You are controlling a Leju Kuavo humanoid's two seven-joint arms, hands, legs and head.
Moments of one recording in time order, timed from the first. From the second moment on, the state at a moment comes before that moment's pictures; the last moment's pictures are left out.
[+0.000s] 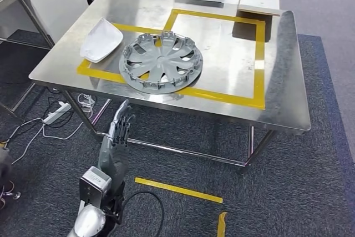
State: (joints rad) left arm 0.04 -0.12 -0.49 -1.67 -0.17 0.21 -0.53; right arm -0.04 0.23 -0.81 -0.21 1.14 -0.04 0.11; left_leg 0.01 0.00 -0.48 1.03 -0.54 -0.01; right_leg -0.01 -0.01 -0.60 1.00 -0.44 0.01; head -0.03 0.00
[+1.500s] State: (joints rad) left arm 0.12 -0.11 -0.44 -1.69 -0.17 0.19 -0.54; right arm -0.03 0.20 -0.83 -0.21 1.18 0.06 0.12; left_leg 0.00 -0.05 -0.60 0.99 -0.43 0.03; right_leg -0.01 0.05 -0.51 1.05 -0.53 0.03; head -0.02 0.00
